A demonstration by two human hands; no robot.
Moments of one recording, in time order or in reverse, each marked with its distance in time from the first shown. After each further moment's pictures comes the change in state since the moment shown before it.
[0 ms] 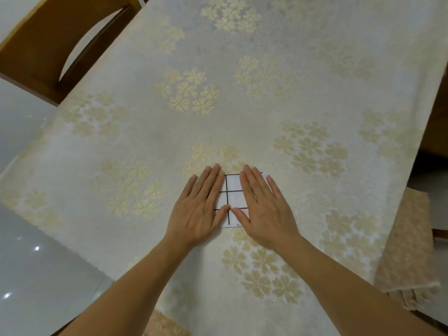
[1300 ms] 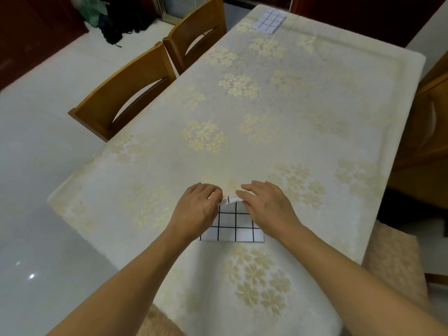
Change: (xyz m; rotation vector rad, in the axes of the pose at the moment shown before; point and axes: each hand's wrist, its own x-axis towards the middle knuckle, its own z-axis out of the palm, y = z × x) left_hand 0.007 0.007 -0.103 -0.015 0.354 0.115; right_hand 0.023 0.019 -0.095 0.104 0.313 -0.198
